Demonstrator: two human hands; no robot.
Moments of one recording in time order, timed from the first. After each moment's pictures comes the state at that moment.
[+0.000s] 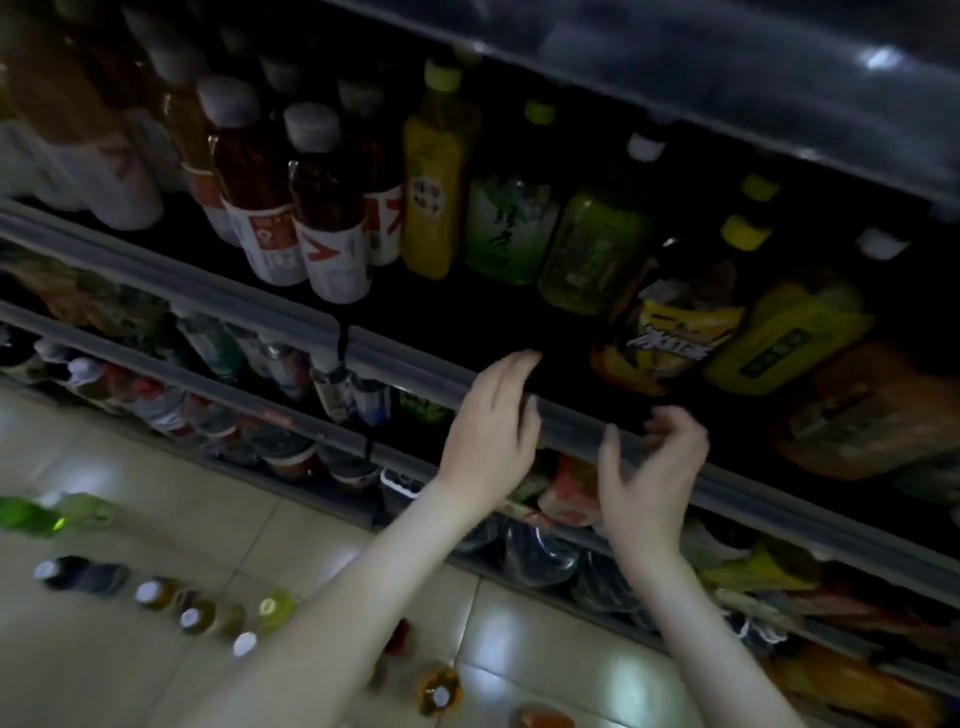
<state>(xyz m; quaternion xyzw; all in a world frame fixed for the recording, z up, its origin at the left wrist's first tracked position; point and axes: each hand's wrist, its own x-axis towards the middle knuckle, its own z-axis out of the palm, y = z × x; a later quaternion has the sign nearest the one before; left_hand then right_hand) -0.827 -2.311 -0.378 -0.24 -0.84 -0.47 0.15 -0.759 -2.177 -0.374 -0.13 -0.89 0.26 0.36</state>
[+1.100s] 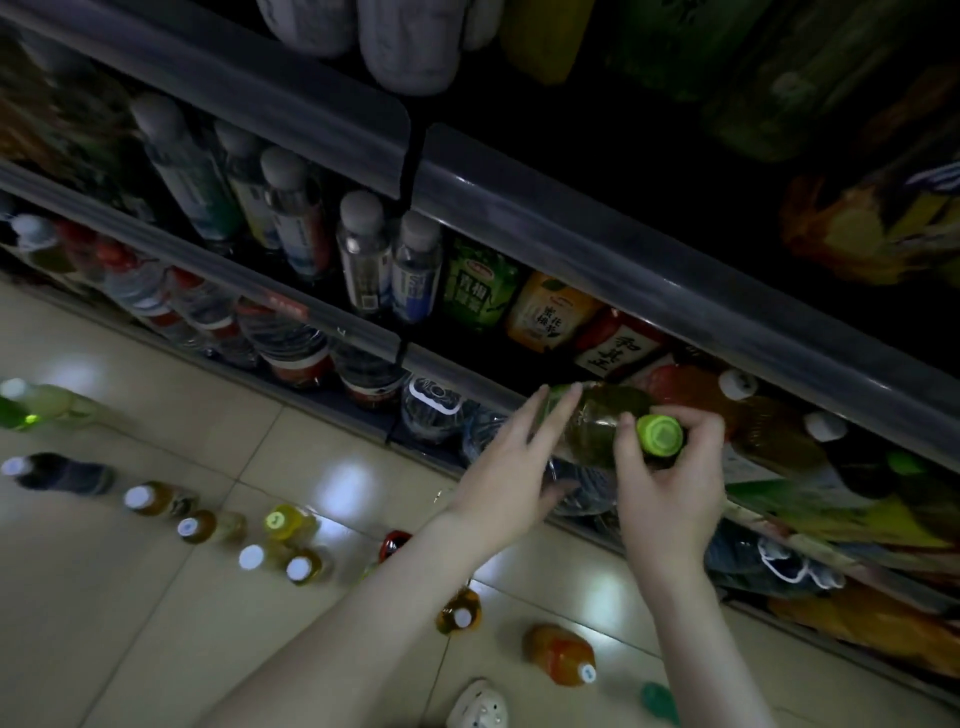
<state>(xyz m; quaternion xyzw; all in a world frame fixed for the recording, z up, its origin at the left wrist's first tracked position) -0.775 -2.367 -0.549 -0.25 -0.85 -0.44 -0.15 -0.732 -2.254 -0.478 -0.27 -0.86 0.39 0.20</state>
